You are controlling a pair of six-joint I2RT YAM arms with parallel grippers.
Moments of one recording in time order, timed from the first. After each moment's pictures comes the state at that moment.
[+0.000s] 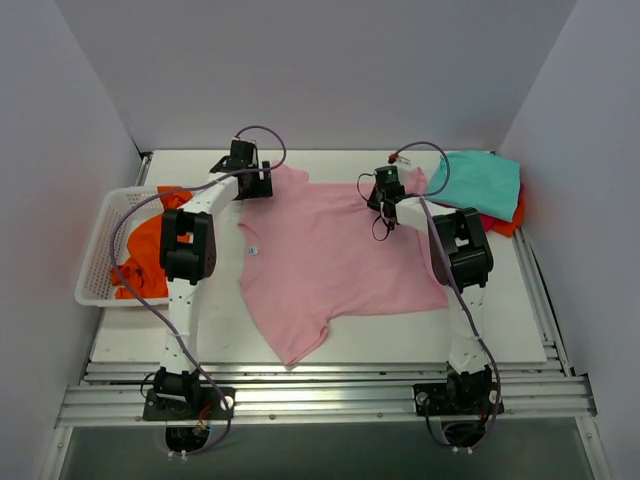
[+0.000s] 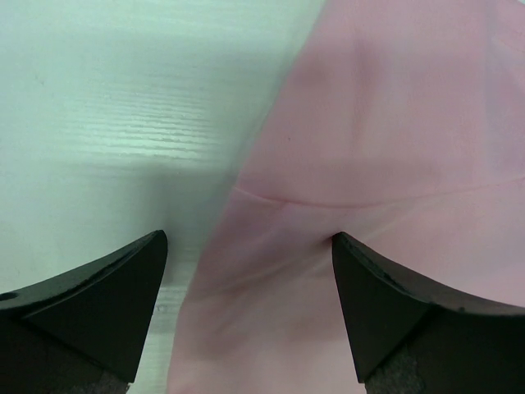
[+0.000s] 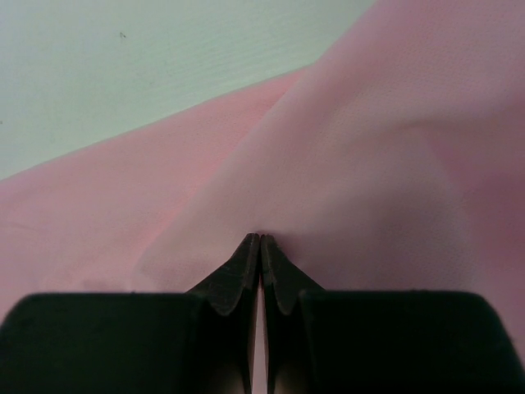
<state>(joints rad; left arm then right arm) -0.21 2.43 2.04 -0.48 -0.09 -0.27 0.28 2.23 1.49 0.06 0.23 0.53</state>
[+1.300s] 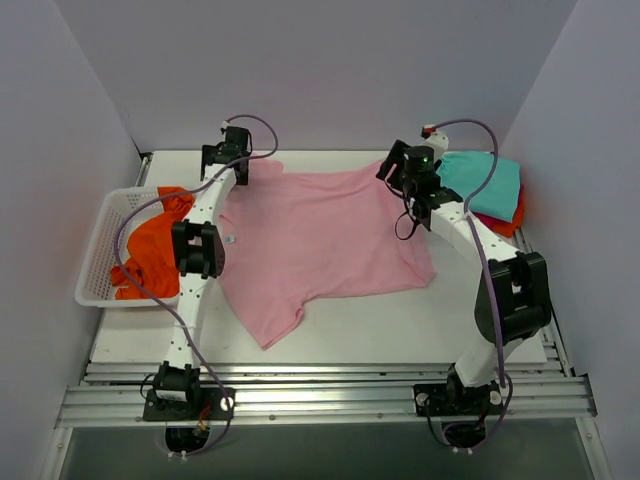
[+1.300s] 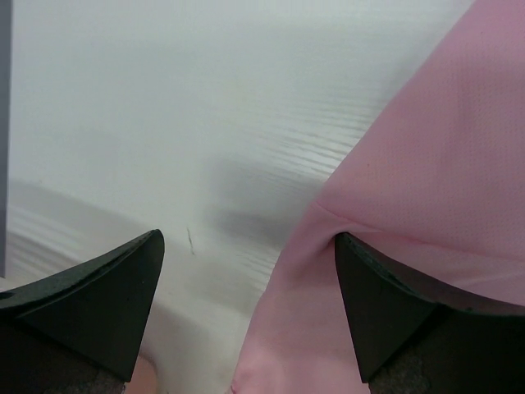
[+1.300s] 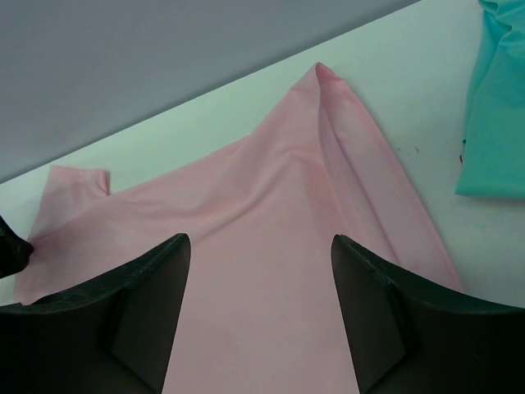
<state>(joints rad) -0.17 2.80 2.77 -0.85 -0.56 -0.04 0.28 1.69 1.28 0.01 0.26 0.55</state>
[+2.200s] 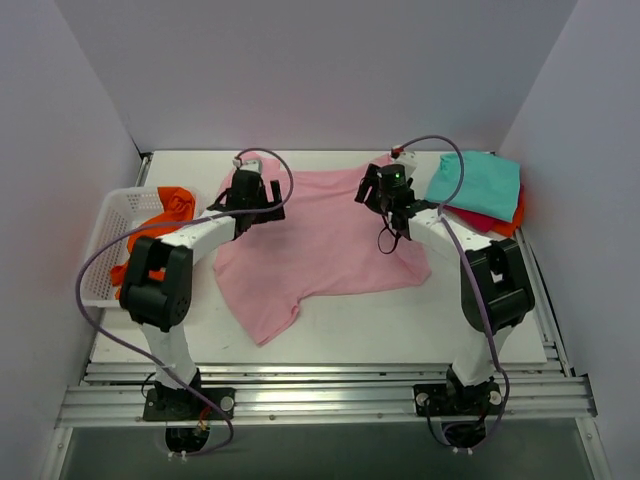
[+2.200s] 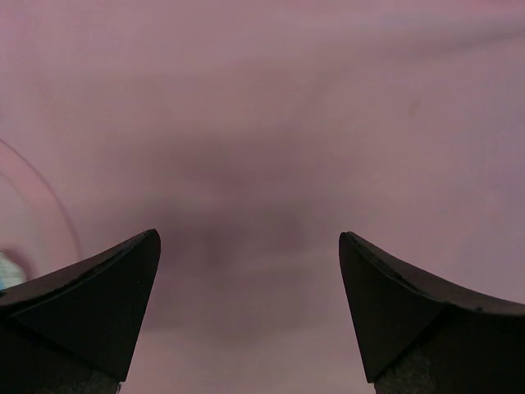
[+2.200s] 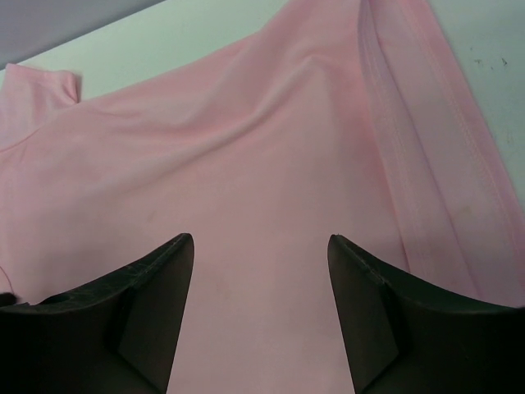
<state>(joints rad) -0.36 1.83 1.32 -0.09 -0.16 -0.37 0.38 1.79 1.23 0.04 0.23 0.56</state>
